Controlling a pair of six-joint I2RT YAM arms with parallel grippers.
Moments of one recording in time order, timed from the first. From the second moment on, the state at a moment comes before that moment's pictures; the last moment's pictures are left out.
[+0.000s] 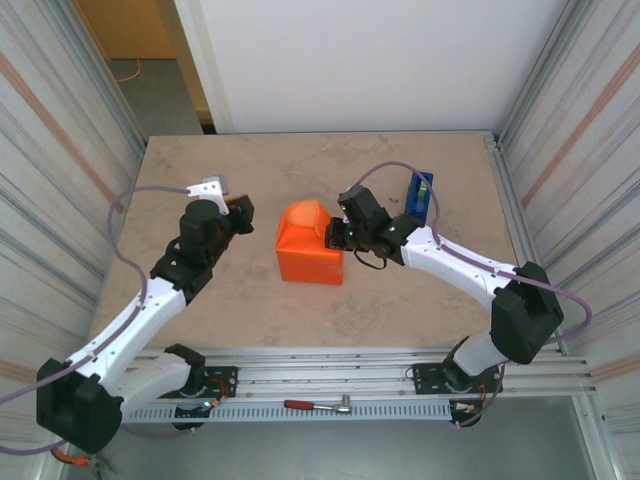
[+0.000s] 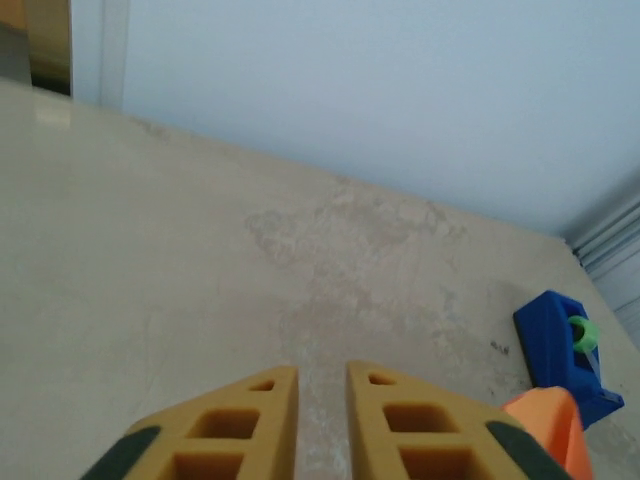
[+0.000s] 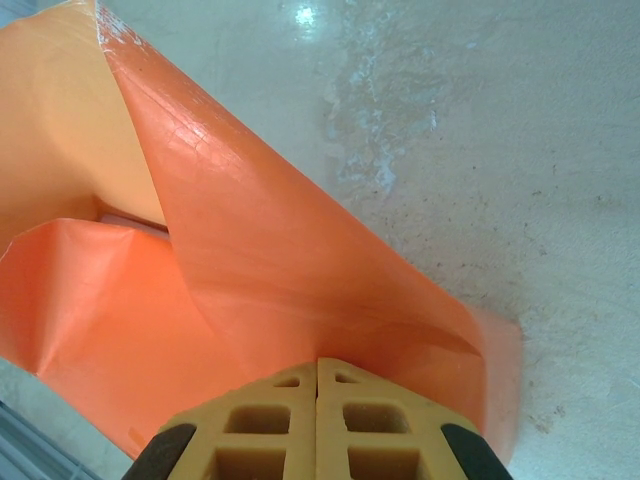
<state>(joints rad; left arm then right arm) -0.44 1.03 0.74 -0.04 -0.15 -0.49 0.76 1.50 1.12 -0.43 -0.05 0.77</state>
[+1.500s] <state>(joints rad) -0.72 1.35 0.87 -0.12 -0.07 -0.50 0.76 1.49 1.09 -0.38 -0.05 0.77</state>
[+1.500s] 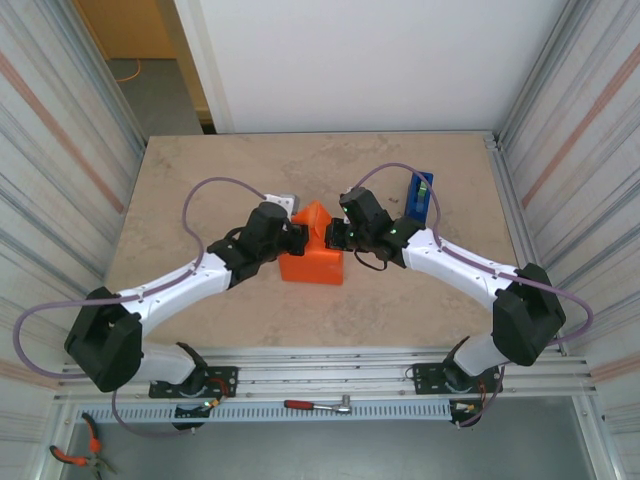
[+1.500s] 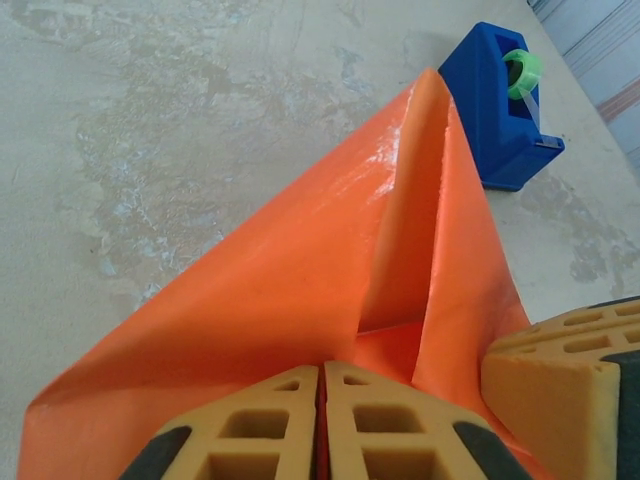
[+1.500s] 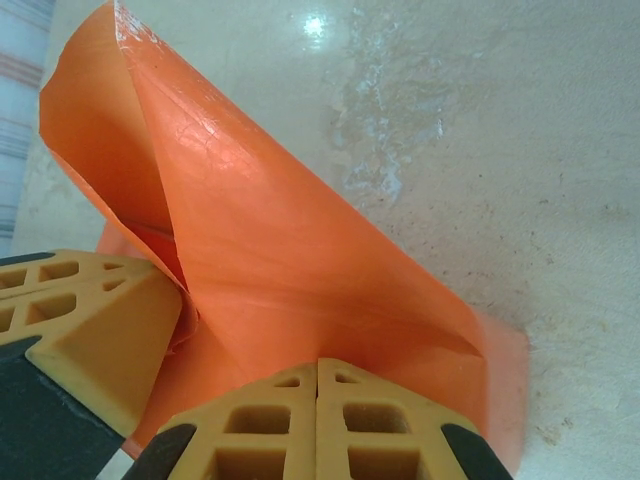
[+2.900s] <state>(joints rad) -0.89 1.44 0.89 -0.06 -0.49 -0.46 0.75 1.47 1.05 -0.32 -0.09 0.80</state>
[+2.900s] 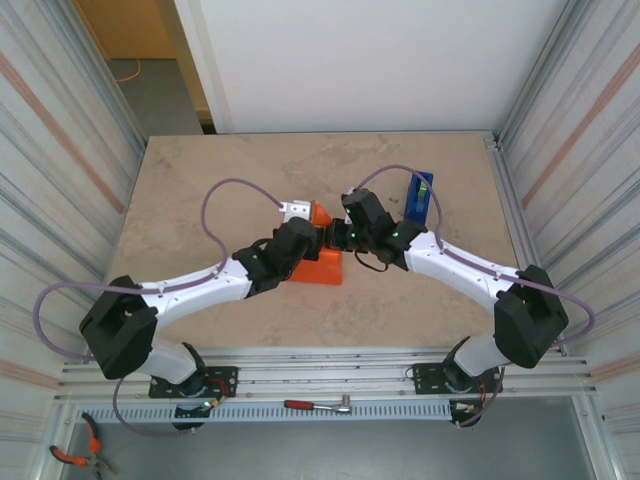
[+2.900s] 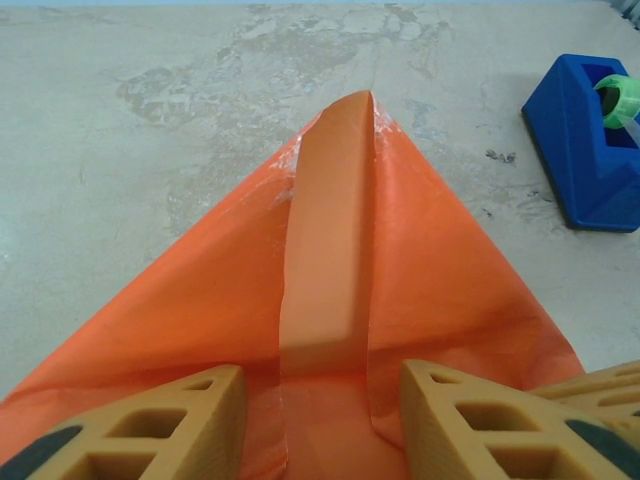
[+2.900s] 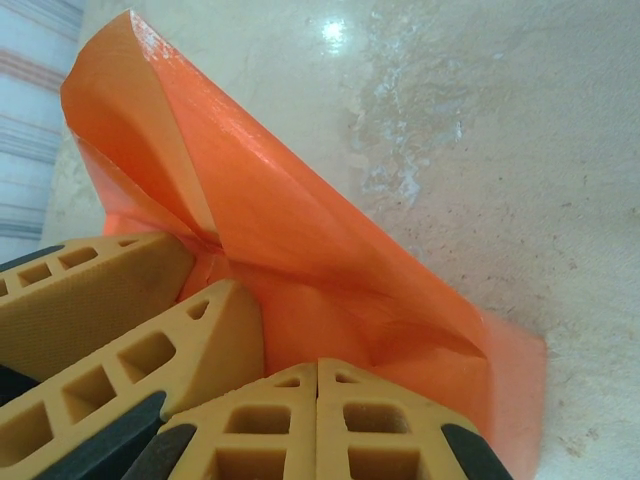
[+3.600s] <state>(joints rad) -0.92 1.49 0.91 -0.06 -0.60 -0.42 0.47 1.46 1.14 -0.39 -0.37 0.85</state>
